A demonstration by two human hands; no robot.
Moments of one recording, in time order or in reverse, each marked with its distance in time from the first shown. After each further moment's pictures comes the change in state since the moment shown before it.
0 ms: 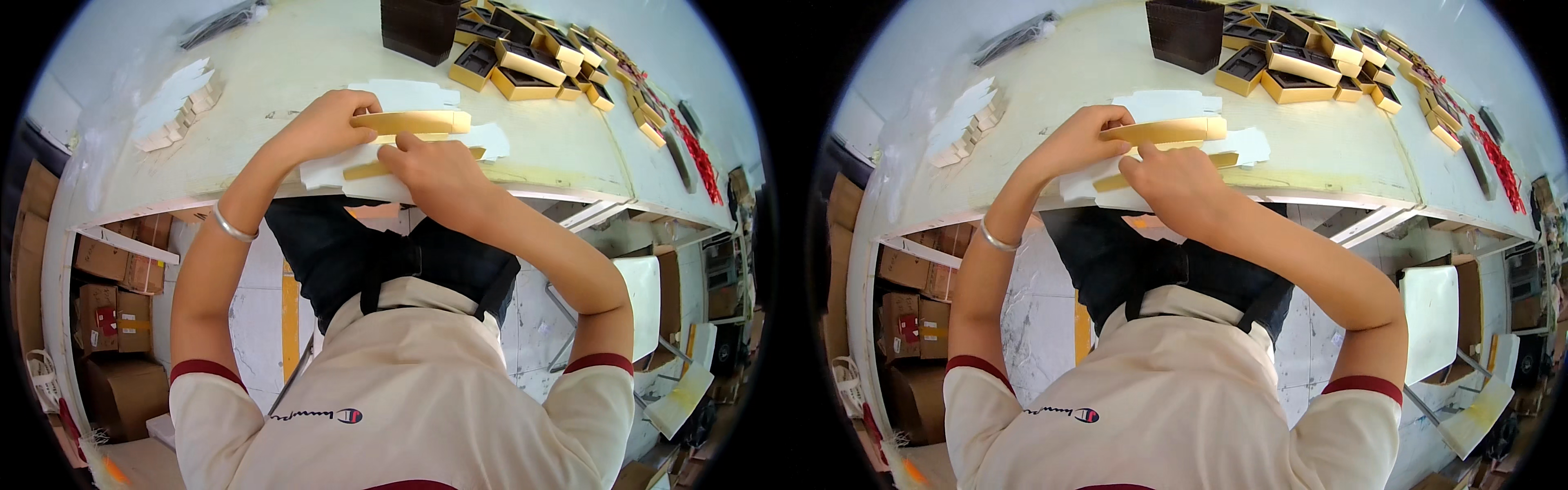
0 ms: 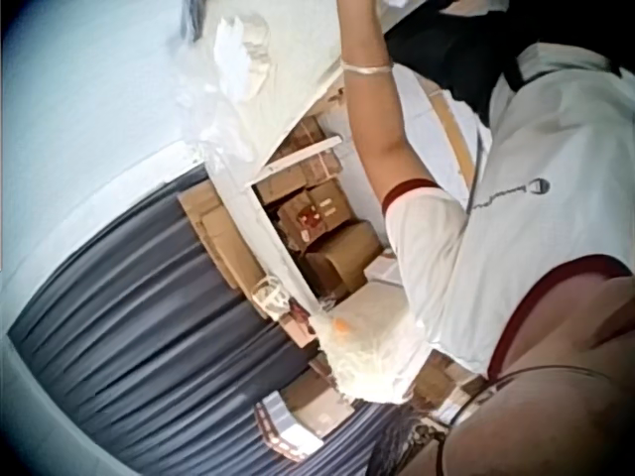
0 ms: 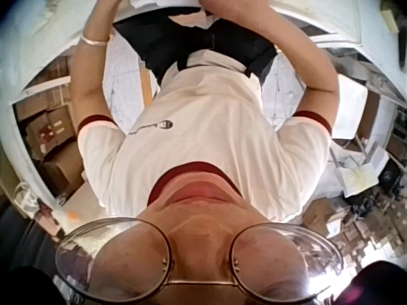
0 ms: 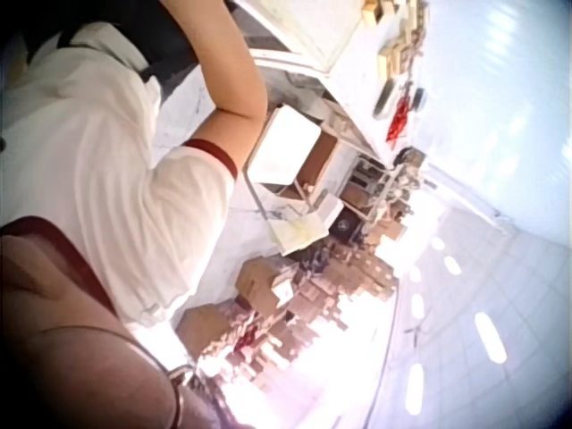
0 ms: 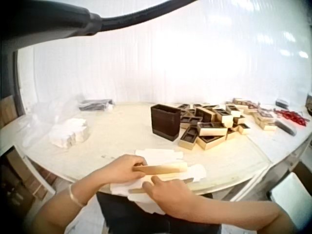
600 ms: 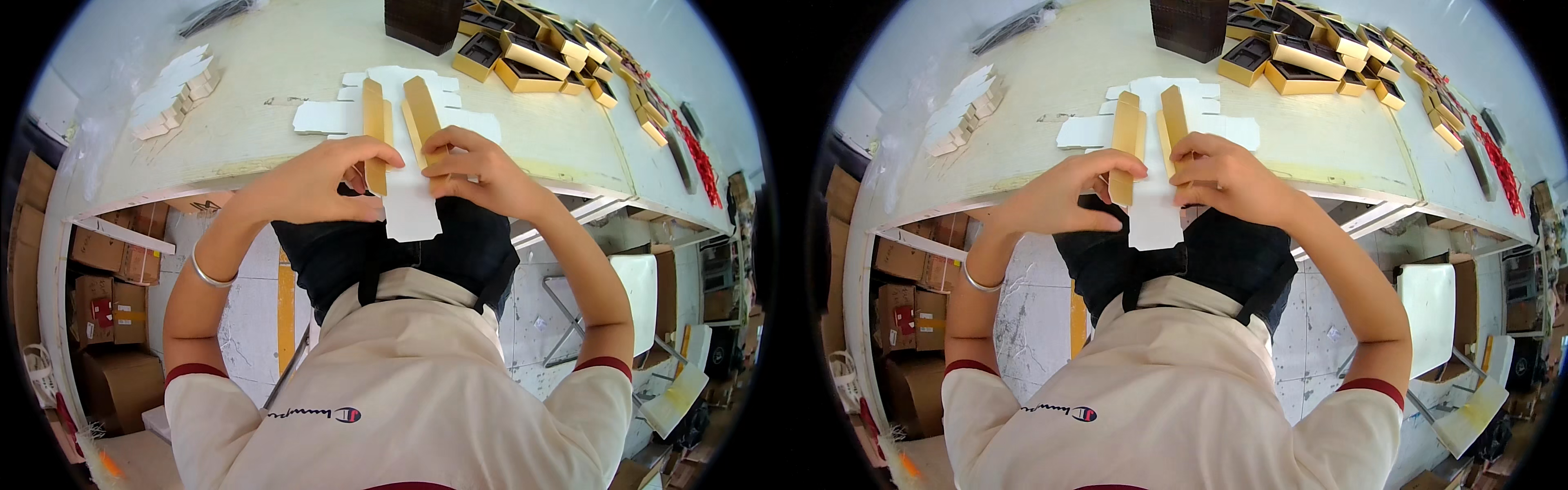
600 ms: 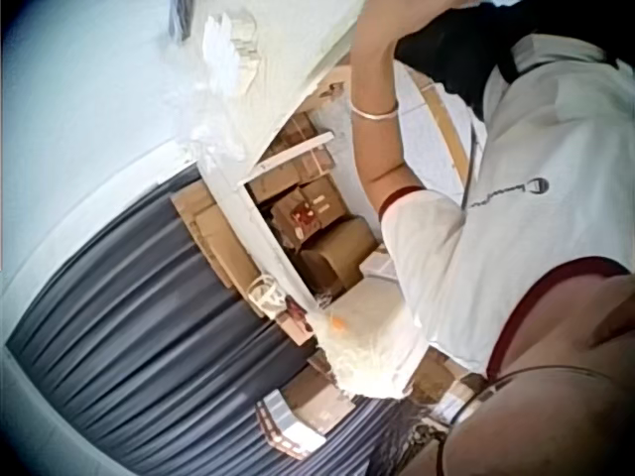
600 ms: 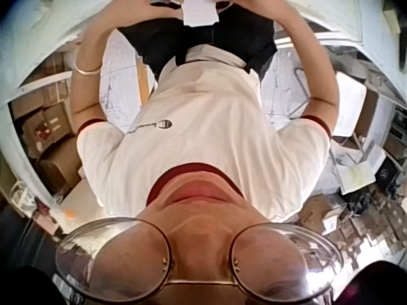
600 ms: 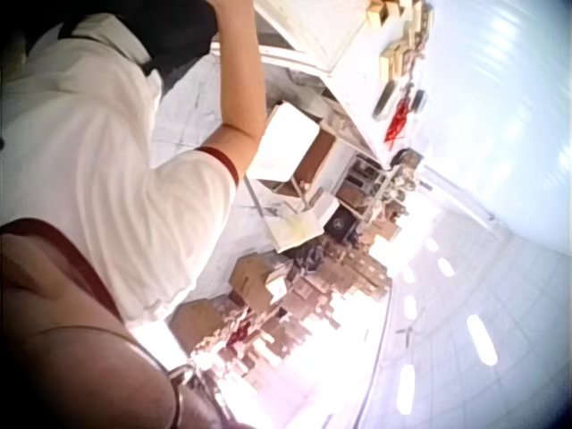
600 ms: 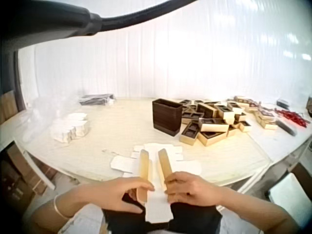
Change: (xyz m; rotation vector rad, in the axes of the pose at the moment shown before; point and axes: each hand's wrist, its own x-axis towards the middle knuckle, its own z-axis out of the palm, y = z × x) left_hand -0.071 0.031 0.018 -0.315 -0.145 0.212; right_hand -0.038 0.045 0.015 0.676 0.179 -0.122
